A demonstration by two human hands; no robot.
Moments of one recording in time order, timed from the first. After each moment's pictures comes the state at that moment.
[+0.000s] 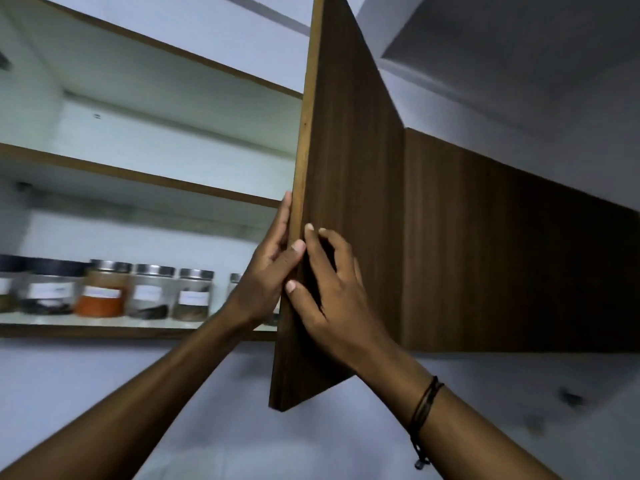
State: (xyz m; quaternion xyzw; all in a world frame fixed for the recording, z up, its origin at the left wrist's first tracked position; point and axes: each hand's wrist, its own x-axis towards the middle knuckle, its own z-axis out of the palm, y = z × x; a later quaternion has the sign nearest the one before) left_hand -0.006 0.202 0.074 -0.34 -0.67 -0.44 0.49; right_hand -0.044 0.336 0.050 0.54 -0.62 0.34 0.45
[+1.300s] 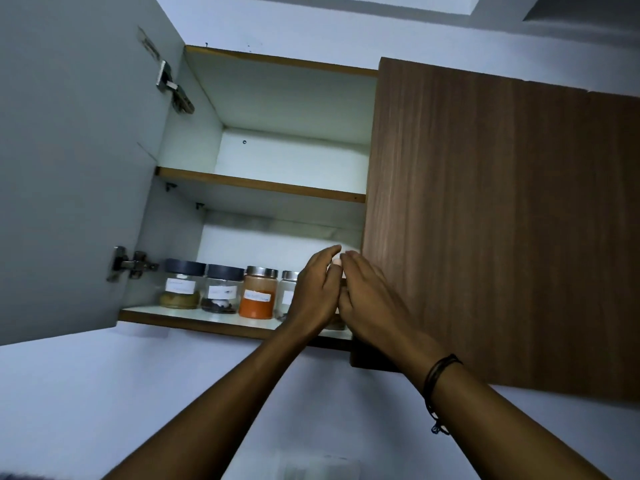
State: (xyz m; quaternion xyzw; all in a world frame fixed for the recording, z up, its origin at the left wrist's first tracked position) left_hand 0.009 0.042 0.054 0.02 -0.72 -0.29 0.63; right_hand -0.046 0.145 0.062 0.57 -0.67 0.29 0.37
